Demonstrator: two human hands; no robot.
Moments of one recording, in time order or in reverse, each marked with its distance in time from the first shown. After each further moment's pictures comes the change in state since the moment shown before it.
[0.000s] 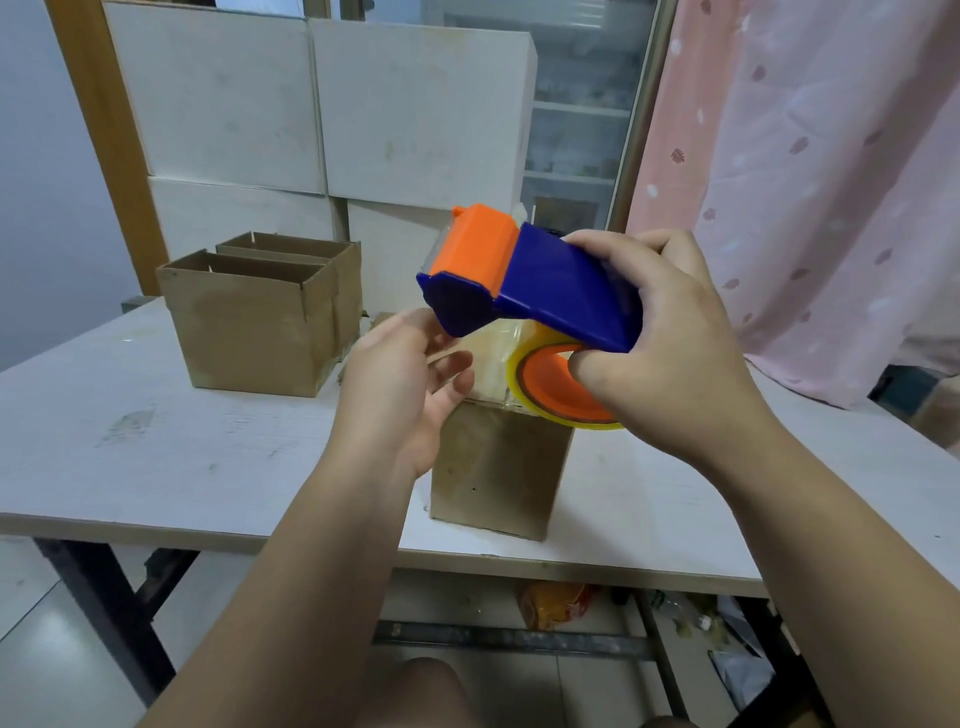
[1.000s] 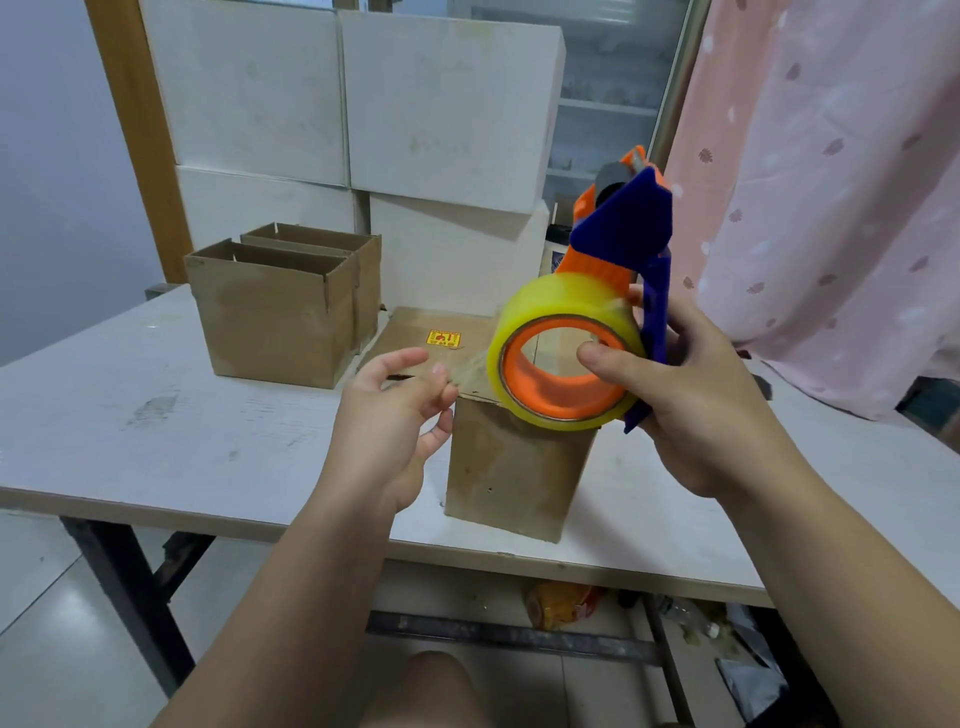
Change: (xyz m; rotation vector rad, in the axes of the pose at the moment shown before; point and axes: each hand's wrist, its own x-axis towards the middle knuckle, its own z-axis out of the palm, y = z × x) left_hand 0.006 -0.016 -0.042 0.092 0.012 -0.034; right_hand -0.011 0.025 0.015 0.728 -0.062 0.373
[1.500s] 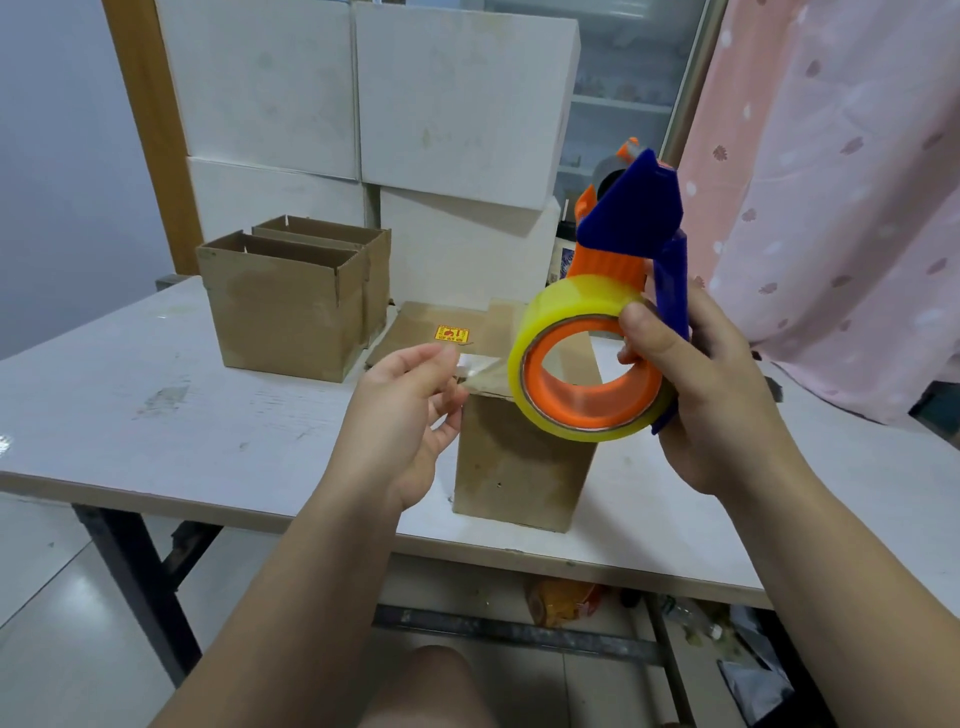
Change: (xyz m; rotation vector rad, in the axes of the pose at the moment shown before) left_hand -0.003 0.005 0.000 -0.030 -0.036 -0.050; right_hand 0.003 0.005 0.003 -0.033 -0.011 -0.147
